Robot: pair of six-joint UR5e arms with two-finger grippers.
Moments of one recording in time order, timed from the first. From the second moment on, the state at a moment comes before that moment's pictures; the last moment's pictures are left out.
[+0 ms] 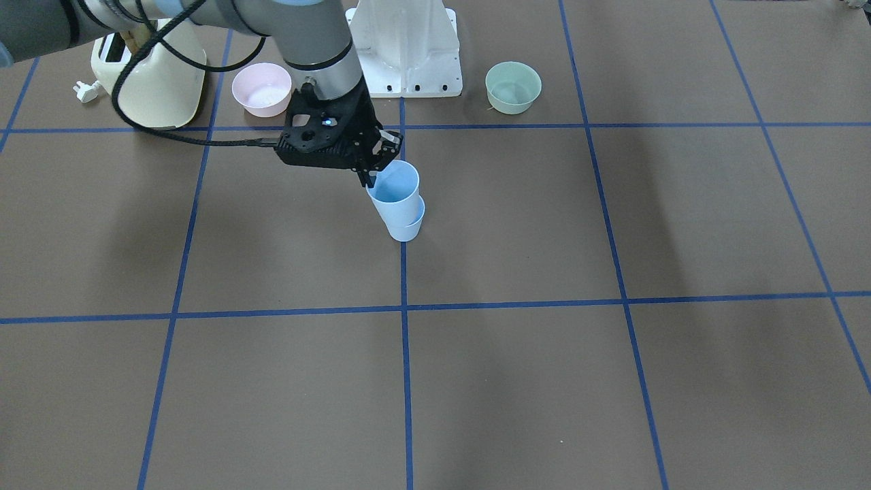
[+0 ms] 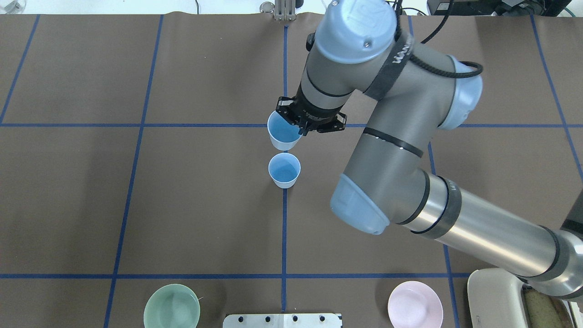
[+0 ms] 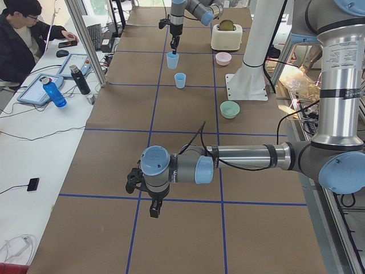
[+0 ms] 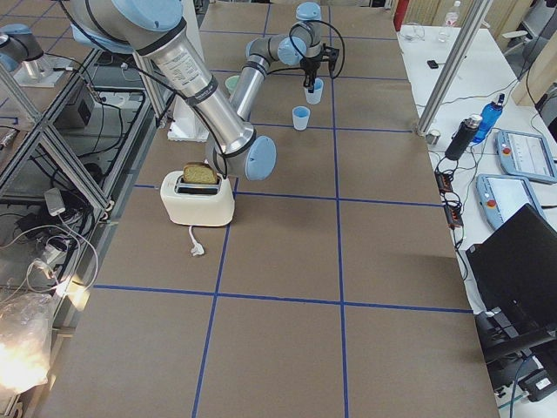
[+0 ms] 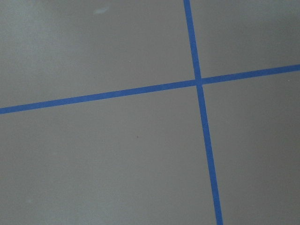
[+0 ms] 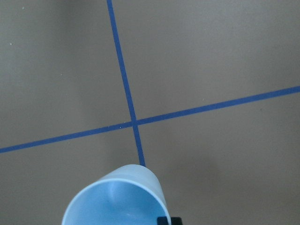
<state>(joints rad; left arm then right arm) -1.61 -1.52 -1.59 -1.65 -2.33 0.14 0.62 -0.74 1.78 -1.78 1.94 1.40</state>
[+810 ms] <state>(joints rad) -1.61 -1.52 -1.59 -1.65 -2.33 0.14 0.54 -0.74 1.72 -1.80 1.89 1.43</state>
